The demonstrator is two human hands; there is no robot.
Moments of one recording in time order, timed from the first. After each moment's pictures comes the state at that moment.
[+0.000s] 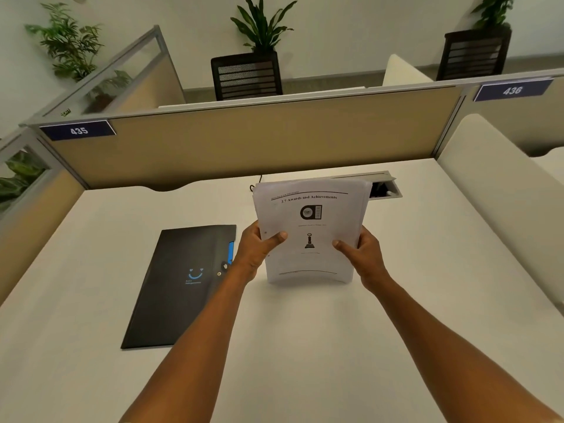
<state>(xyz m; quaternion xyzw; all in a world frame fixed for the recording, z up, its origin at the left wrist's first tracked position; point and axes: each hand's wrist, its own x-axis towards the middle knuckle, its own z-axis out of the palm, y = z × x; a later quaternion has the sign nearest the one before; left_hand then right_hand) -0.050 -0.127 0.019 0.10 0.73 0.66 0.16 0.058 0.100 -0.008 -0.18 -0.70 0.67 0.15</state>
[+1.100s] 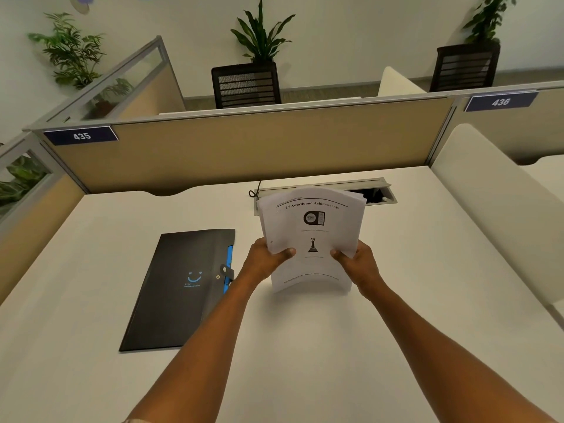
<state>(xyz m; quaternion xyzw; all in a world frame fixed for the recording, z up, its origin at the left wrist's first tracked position) -0.032 -0.118 0.016 0.13 0.82 0.53 0.17 0.067 0.090 -0.006 -0.18 -0.75 0.61 0.14</state>
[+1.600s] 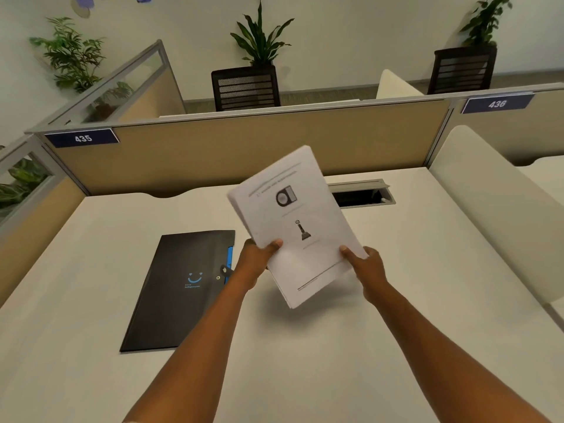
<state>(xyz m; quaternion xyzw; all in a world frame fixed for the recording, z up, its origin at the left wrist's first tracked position) -0.037 -0.129 0.012 -0.01 0.73 0.65 0.19 0.075 0.103 -0.018 -0.38 -0.66 0.65 0.08</state>
